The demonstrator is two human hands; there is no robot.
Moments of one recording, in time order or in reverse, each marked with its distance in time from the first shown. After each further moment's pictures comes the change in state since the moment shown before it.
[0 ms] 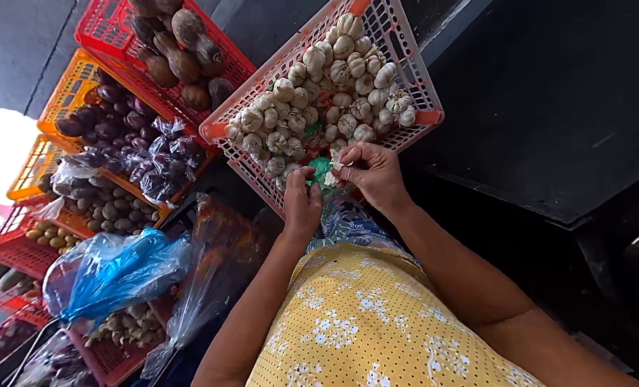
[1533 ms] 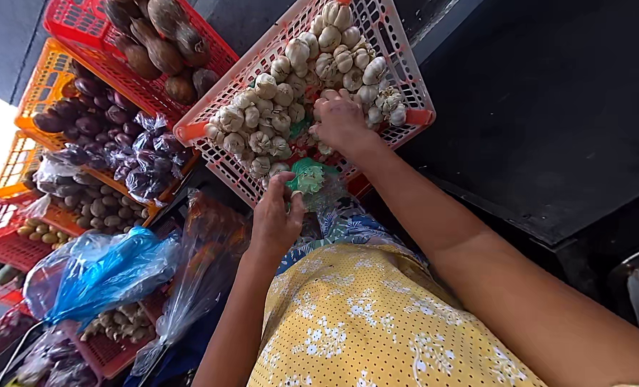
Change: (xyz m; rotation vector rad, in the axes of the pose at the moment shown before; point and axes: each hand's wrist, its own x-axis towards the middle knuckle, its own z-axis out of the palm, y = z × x) left_hand 0.001 0.032 -0.028 0.276 -0.134 0.096; right_hand 0.135 0.039 -0.015 -1.257 -0.356 0.199
